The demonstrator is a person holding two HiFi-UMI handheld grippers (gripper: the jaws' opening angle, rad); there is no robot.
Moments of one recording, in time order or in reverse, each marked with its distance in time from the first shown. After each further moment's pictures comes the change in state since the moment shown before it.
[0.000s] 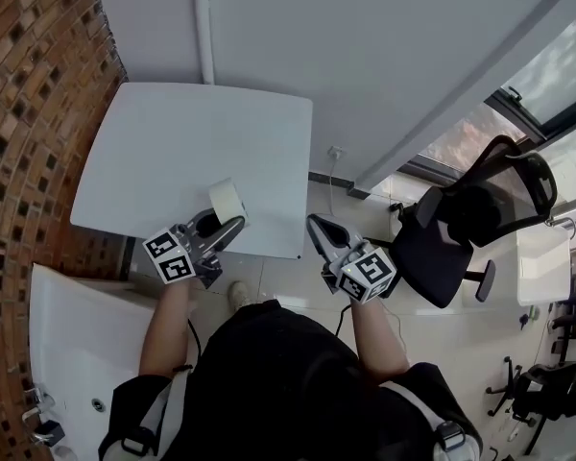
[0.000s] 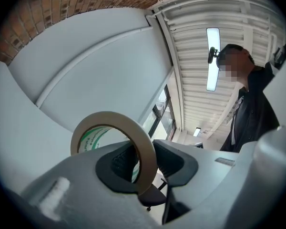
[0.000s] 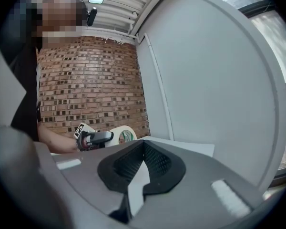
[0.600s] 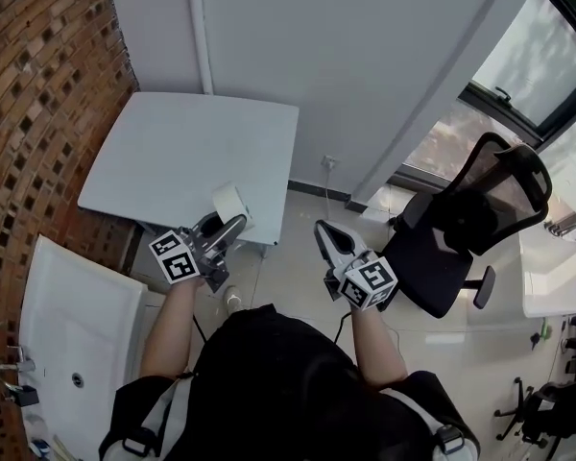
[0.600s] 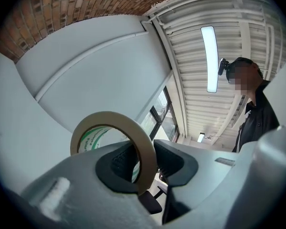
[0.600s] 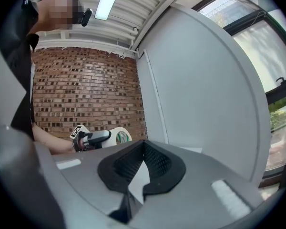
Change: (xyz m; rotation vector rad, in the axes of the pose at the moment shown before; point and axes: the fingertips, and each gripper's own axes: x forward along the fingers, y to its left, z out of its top) left arm 0.037 -0.101 -0.034 -0.007 -0.087 0.051; right arm -0.127 -0.007 0.003 0.003 -0.109 -0.020
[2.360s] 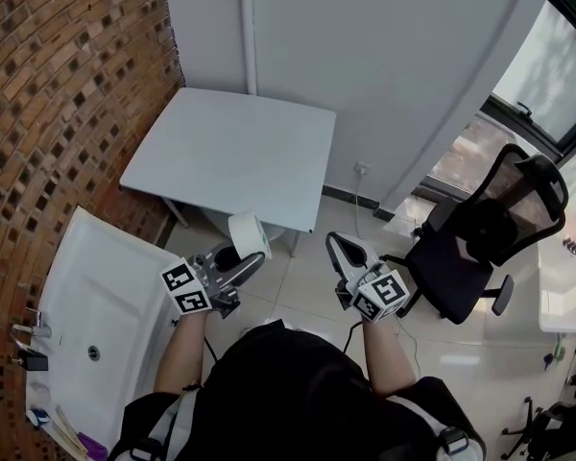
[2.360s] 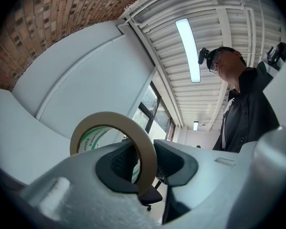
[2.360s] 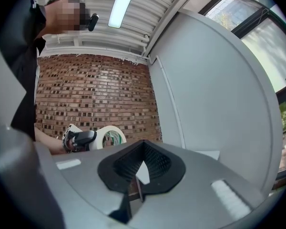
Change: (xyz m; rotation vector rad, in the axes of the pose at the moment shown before) left arm -0.099 -0.127 -0.006 0.165 0.036 -0.026; right arm -0.024 0.111 0.010 -0.019 -0.073 0.121
